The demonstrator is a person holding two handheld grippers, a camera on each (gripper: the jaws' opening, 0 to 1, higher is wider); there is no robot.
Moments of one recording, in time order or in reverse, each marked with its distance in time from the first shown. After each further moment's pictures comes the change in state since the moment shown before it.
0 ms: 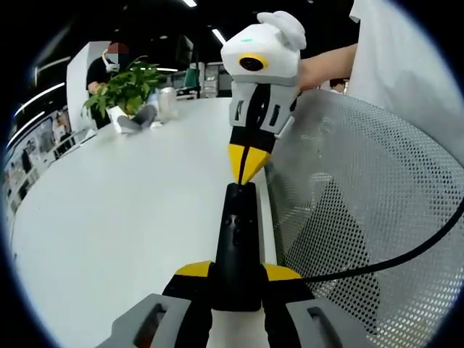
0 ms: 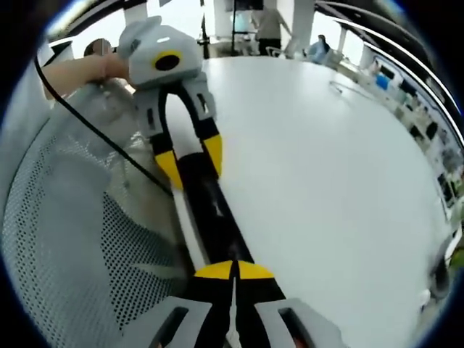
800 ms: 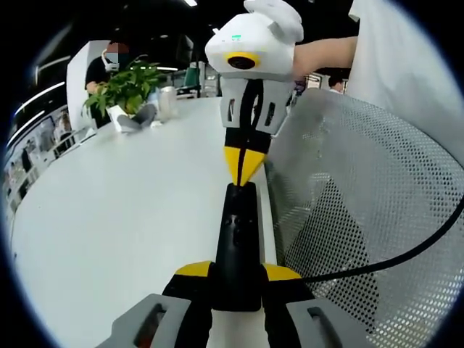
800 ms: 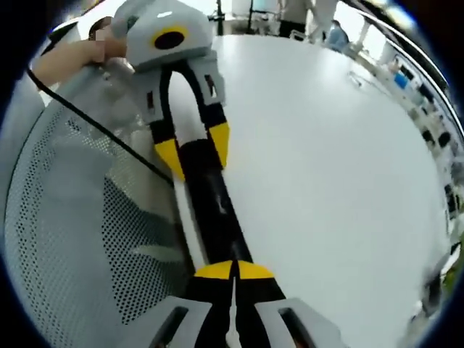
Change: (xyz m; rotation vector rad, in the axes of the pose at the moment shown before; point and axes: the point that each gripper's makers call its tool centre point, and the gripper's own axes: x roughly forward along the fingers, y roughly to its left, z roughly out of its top) left arm 0.000 0.000 0.000 -0.003 0.005 -0.001; right arm 0.002 -0.002 0.000 0.103 0.043 0.037
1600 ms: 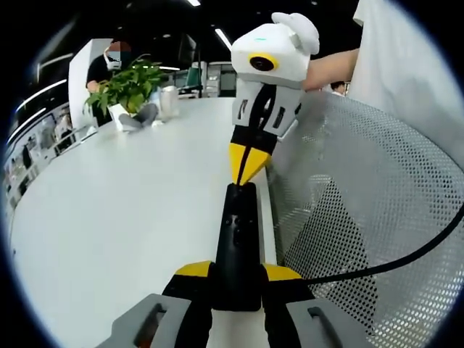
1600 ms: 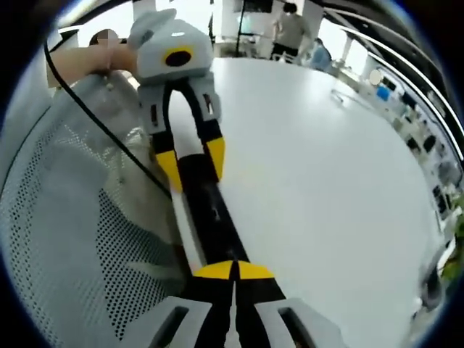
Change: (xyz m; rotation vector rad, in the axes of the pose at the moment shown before) left arm 0.000 0.000 0.000 -0.014 -0.005 -0.001; right arm -0.003 0.001 0.008 -0.094 -0.084 -0.062
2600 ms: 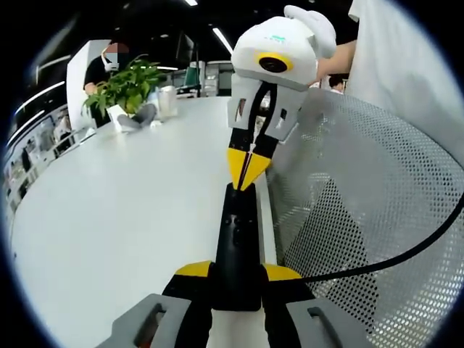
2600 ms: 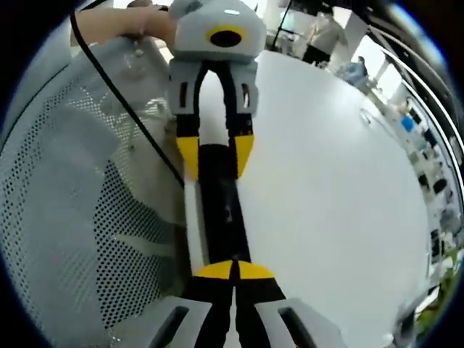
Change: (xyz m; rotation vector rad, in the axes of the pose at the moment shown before) left arm 0.000 0.000 0.000 0.014 0.009 -0.001; right arm 0.006 0.005 -0.001 -0.188 0.090 0.024
